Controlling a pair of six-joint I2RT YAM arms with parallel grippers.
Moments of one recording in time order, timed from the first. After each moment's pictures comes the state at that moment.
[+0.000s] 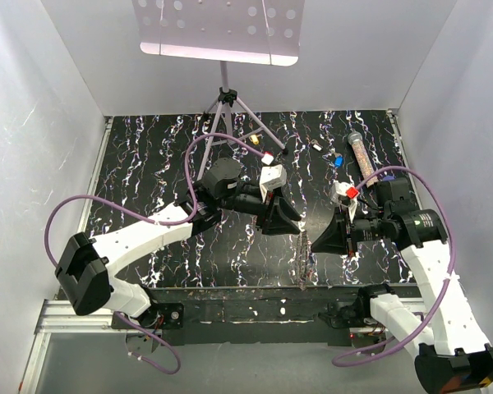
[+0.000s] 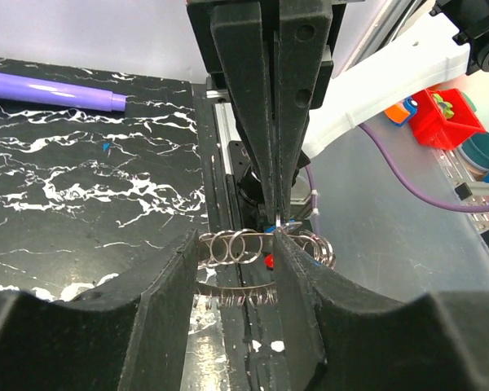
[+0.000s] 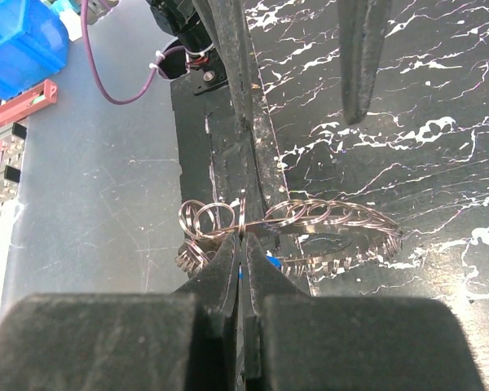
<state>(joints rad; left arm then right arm) -0.89 1.39 1.08 0.20 0.87 -0.15 0.20 0.83 0.97 -1.17 -1.22 -0.59</state>
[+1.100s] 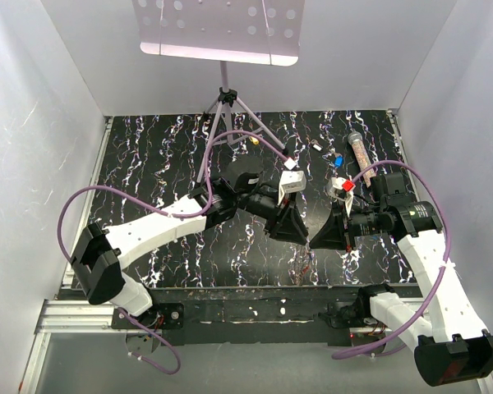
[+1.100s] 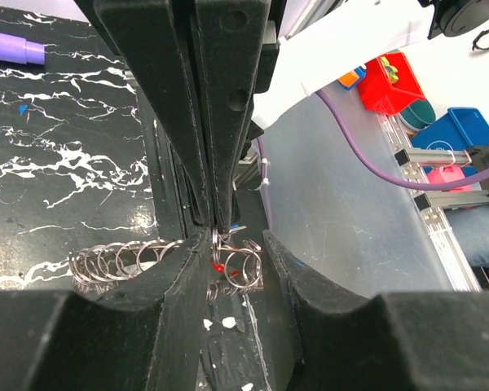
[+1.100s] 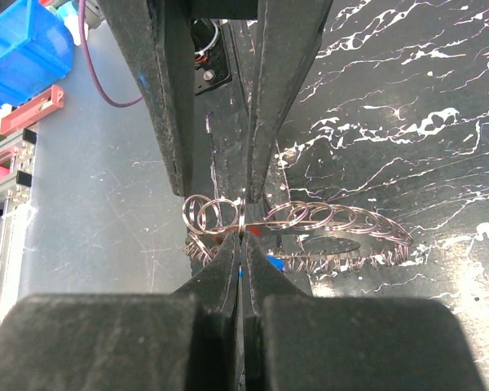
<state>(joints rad) -0.95 1.50 1.24 -0.04 0.96 -0.15 0.20 0.91 0.99 -1.17 -1.22 -0.59</state>
